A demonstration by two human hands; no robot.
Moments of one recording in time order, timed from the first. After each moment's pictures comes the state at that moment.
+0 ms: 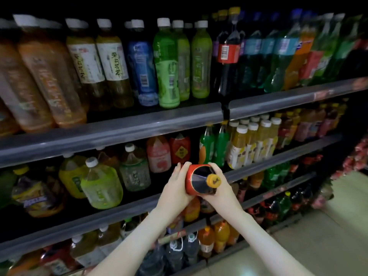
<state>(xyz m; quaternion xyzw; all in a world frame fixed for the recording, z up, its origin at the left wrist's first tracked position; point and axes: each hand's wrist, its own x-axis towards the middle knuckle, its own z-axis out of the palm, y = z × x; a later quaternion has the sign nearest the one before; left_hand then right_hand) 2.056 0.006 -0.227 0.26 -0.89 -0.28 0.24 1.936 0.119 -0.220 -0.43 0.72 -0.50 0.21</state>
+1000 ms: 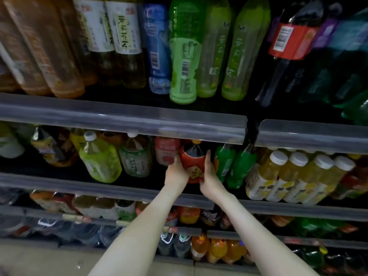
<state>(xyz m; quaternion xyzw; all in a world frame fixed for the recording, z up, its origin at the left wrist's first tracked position) 1.941 -0.067 -0.255 0.60 -0.67 -0.34 0.27 1.821 -0.014 -0.256 -0.62 0.70 -0.27 0.24</state>
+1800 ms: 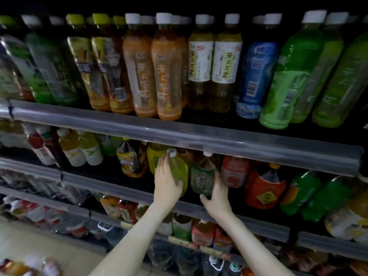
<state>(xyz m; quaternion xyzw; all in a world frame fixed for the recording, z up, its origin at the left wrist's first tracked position) 2.179 -0.093 -0.234 0.59 -0.69 -0.15 0.39 2.018 -0.054 -0.251 -0.61 0.65 -0.37 0.25</state>
